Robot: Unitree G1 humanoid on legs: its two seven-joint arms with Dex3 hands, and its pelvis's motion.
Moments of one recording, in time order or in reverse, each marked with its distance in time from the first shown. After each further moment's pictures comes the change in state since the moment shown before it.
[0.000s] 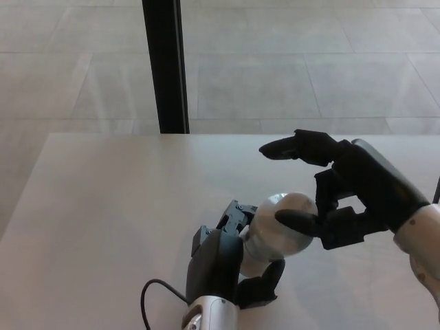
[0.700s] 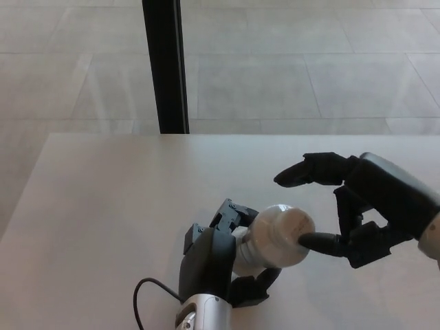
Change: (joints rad) left_arm -0.001 0.002 0.026 0.018 0.037 -0.022 -0.009; right_arm 0.012 -0.158 0.014 -0.082 -0.015 0.071 0.156
